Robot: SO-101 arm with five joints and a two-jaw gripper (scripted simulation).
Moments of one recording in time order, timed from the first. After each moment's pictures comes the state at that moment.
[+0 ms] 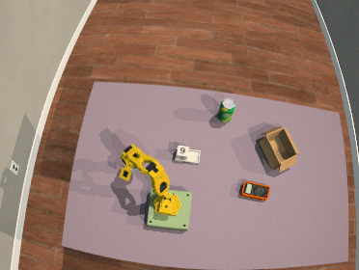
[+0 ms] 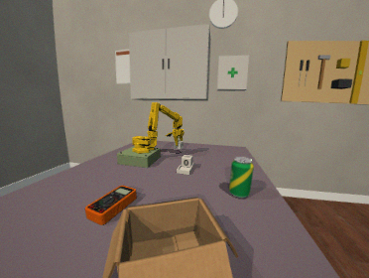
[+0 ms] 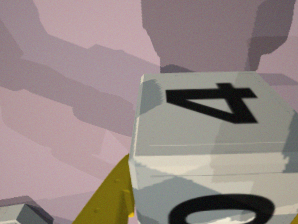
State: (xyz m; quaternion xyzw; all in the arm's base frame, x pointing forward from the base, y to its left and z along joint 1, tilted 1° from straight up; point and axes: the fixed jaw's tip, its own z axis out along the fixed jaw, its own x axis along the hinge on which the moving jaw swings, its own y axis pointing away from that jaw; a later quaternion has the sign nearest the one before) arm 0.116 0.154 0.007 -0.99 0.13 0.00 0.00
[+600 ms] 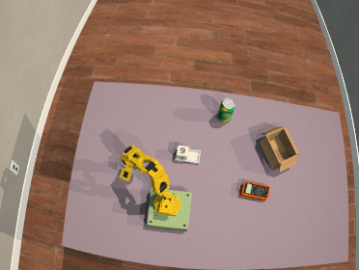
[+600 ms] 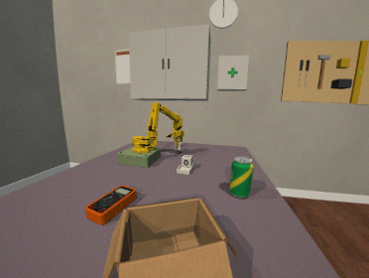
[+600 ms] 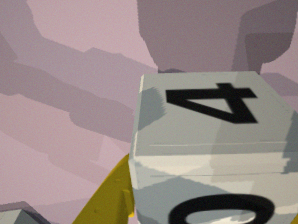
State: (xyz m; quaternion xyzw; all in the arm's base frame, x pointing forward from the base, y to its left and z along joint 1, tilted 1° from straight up) arm 0.116 0.154 0.001 -0.99 0.13 0.00 0.00
